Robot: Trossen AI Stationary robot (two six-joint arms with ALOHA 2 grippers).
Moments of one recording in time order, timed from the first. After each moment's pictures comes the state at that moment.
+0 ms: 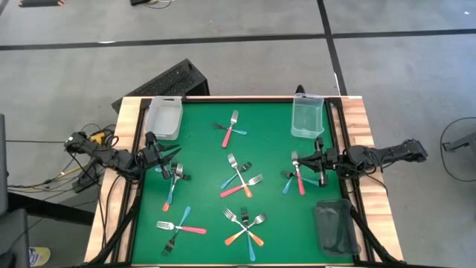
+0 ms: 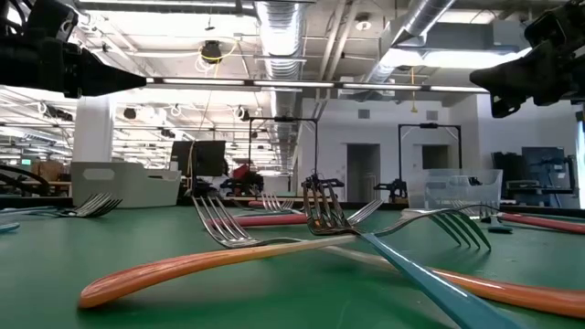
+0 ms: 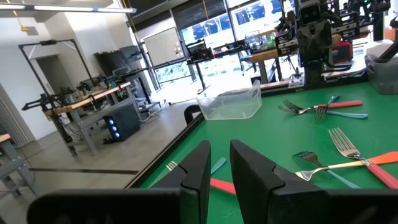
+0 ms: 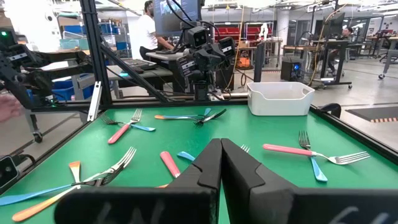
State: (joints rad) left arm -0.41 0.02 0.02 0.05 -0.85 0.31; right arm 0.20 0.03 0.01 0.05 0.24 0.03
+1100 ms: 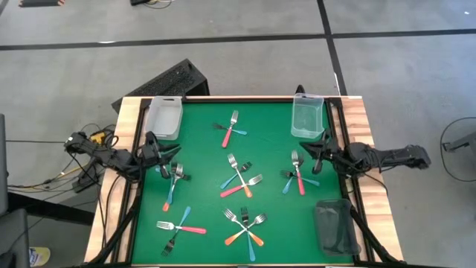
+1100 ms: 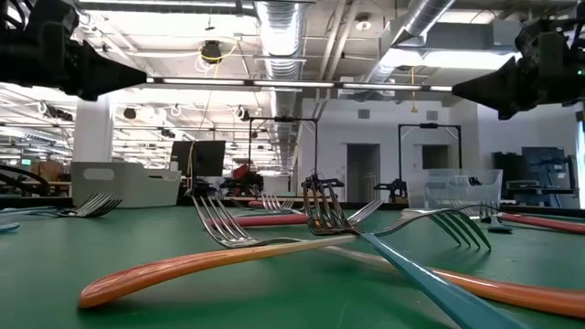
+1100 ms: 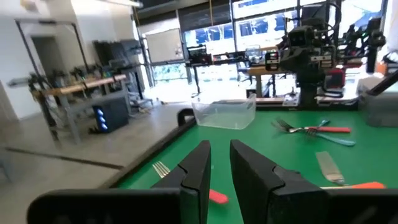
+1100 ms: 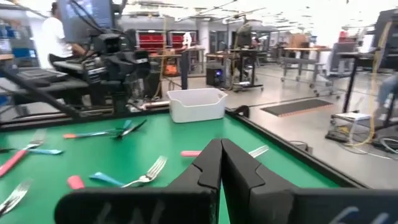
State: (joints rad) left arm -0.40 0.02 0.02 0.10 -0.85 0.21; right arm 0.07 0.03 0.01 0.10 0.47 0.00
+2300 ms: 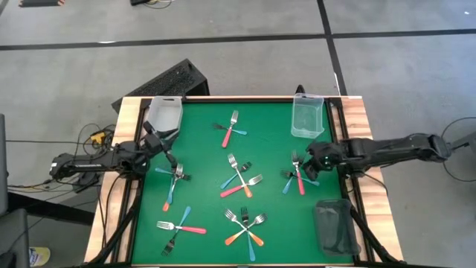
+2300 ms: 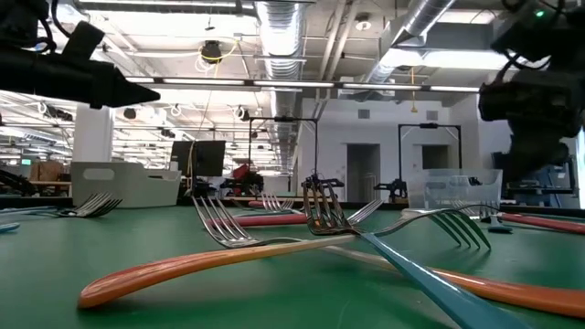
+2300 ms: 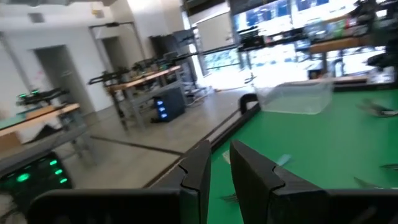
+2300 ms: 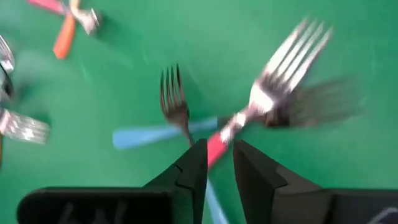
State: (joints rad) left arm 0.07 0.07 0.01 0.12 -0.64 0.28; right arm -0.02 0.71 0.39 -0.65 -0.01 0.75
